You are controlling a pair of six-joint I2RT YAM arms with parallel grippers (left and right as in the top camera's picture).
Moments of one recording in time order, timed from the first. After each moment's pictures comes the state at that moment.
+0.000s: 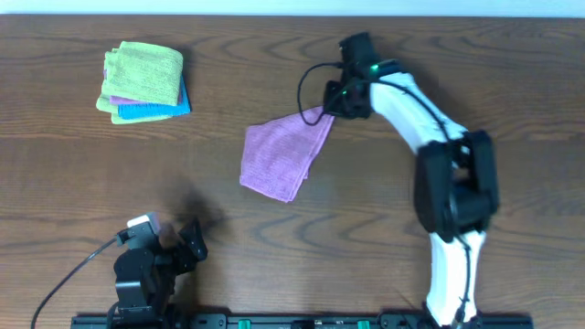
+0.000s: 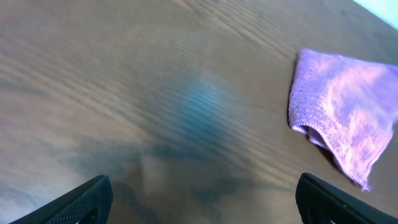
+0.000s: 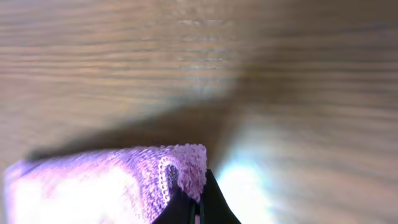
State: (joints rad) left arm 0.04 0.01 0.17 -0.78 0.07 -0.48; right arm 0.30 2.15 1.74 -0.78 -0.17 0.42
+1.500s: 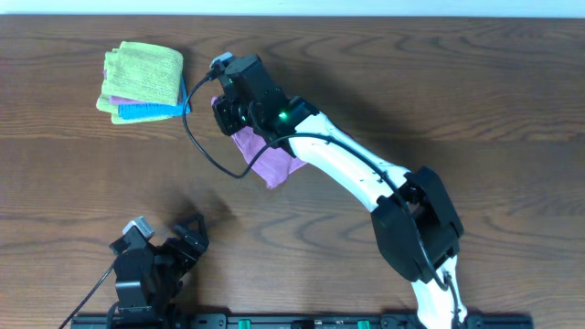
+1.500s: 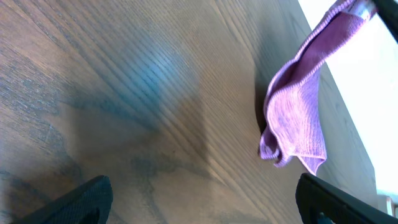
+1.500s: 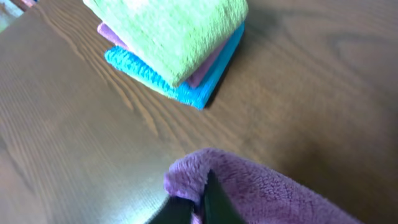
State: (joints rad) left arm 0.04 0.01 0.17 -0.78 0.20 -0.88; right arm 0.74 2.13 1.75 -0.28 -0.16 0.22
